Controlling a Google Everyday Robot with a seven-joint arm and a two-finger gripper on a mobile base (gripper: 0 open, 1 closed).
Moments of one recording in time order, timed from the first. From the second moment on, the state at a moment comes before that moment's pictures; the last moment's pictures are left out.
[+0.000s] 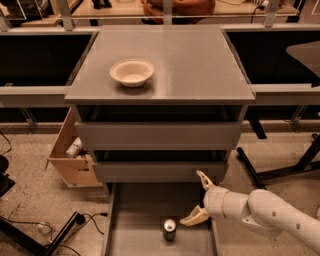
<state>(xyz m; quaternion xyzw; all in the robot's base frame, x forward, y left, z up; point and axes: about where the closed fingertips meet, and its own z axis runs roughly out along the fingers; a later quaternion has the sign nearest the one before) 0.511 -0.110 0.522 -0.51 0.69 0.18 0.48</state>
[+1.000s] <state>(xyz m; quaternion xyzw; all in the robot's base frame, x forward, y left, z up) 0.516 -0.107 0.460 -0.49 0.69 0.22 0.48</state>
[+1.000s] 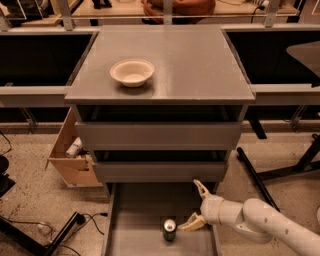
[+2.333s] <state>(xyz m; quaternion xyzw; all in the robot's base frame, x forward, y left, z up) 0.534 -0.113 0.263 -0.47 0.66 0.28 0.51</state>
